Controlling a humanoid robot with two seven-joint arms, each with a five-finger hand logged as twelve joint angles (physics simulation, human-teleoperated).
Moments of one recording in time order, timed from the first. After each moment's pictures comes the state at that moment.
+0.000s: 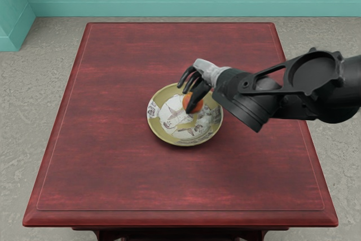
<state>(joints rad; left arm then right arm) -0.06 0.00 0.10 -0.26 -0.03 -0.37 0.31 1.74 -0.21 -0.55 1.51 0.13 -0.61 -0.21</state>
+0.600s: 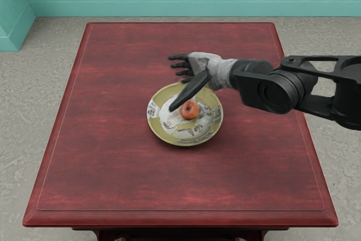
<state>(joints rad) -0.06 0.00 0.10 -0.26 -0.03 -0.37 0.31 1.39 -0.45 -0.05 1.48 0.09 -0.29 -0.20</state>
